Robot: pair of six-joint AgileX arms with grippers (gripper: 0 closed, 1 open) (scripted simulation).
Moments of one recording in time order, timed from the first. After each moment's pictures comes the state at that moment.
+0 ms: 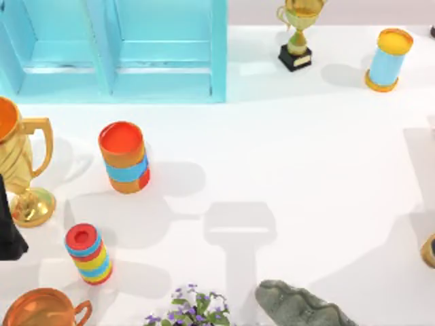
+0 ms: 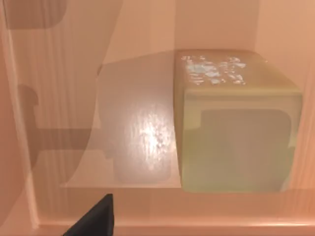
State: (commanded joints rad) left arm 0.00 0.00 0.00 0.00 0.00 0.00; right arm -0.51 1.67 1.35 -1.24 0.00 -0.50
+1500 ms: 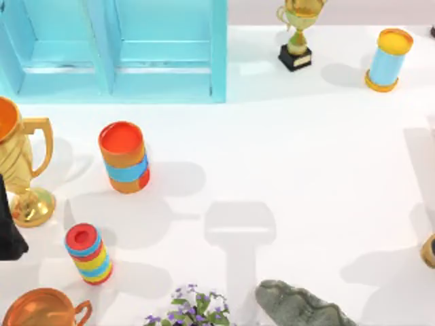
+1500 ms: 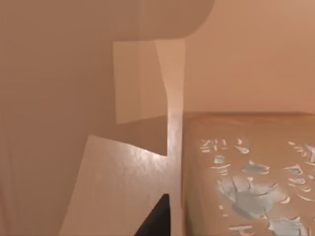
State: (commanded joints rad) left arm 0.00 0.00 0.00 0.00 0.00 0.00; right arm -0.51 1.78 1.06 -0.85 0.00 -0.50
